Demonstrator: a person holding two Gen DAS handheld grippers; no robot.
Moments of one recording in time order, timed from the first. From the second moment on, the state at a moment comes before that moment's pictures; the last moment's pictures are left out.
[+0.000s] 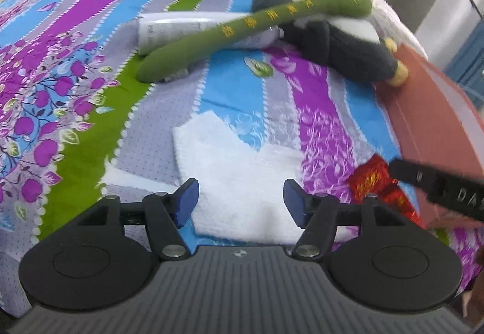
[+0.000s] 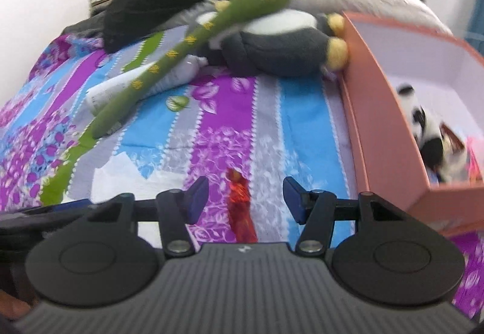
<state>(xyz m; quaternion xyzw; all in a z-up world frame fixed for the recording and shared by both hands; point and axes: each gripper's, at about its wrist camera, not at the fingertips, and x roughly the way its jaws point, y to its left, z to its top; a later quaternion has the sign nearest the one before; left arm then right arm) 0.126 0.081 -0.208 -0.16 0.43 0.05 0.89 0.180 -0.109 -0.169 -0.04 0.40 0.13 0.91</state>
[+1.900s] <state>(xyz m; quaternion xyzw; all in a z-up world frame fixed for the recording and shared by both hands) 0.111 0.040 -0.192 -0.09 0.43 0.02 0.90 0.155 -0.145 -0.179 0.00 0.44 0.14 0.89</state>
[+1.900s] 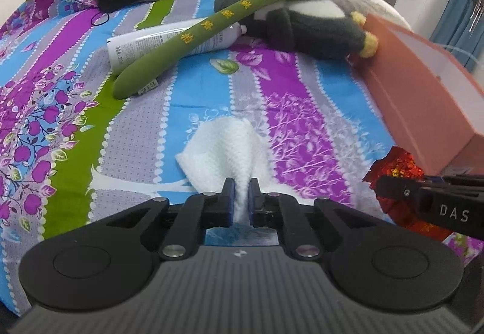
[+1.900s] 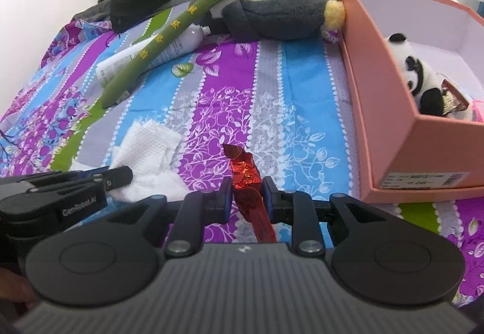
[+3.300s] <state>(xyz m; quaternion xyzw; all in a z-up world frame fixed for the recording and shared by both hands) 0.213 -0.100 0.038 -0.10 0.28 -0.18 0.94 0.190 -0.266 0.015 0.01 0.21 0.07 0.97</state>
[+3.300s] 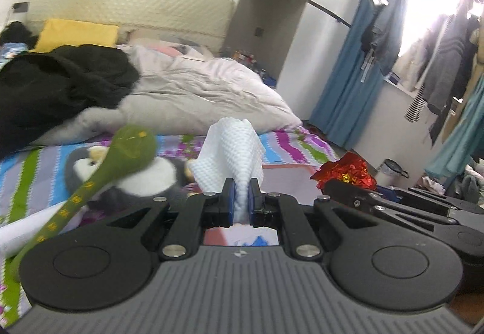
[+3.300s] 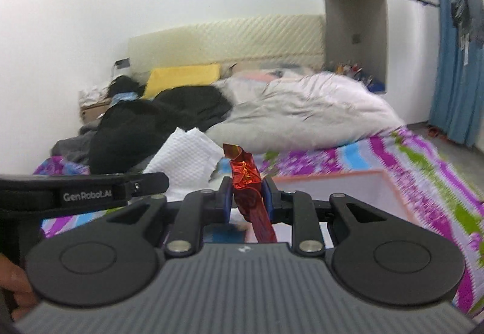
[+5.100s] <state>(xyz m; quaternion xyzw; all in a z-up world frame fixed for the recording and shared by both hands) 0.286 -0.185 0.024 -0.01 0.37 -0.25 0.90 0.205 -0.361 -0.016 0.07 0.28 -0.01 0.96</state>
